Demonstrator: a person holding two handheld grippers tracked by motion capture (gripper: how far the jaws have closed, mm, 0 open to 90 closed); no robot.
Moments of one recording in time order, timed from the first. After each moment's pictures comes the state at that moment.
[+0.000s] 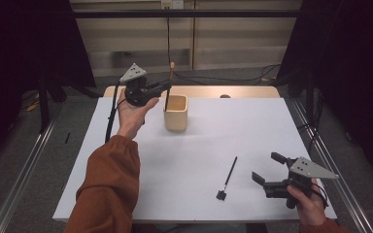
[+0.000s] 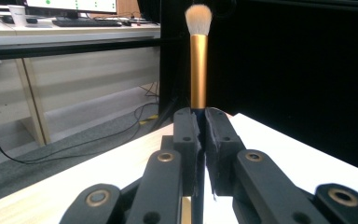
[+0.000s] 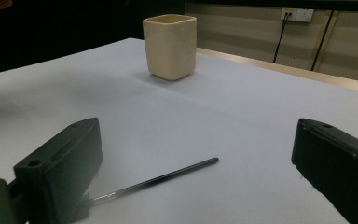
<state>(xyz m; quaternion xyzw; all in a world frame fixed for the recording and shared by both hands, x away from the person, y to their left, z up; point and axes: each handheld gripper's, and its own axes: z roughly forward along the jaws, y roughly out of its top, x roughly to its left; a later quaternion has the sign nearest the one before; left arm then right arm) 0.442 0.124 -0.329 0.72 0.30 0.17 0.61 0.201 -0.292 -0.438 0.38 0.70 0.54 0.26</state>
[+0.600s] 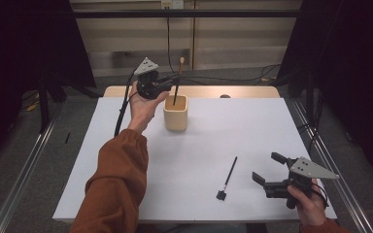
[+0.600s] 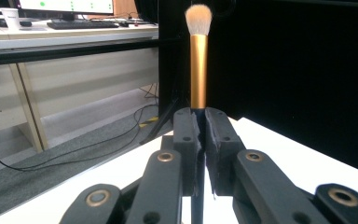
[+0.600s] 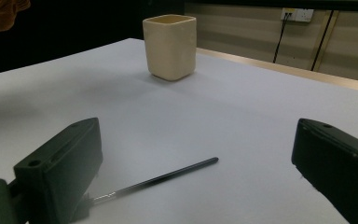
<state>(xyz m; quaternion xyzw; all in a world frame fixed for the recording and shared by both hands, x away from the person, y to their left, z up) 0.466 0.096 -0.334 0.72 0.29 0.17 0.61 0.201 -0.292 -0.438 0.38 0.70 0.54 0.26</state>
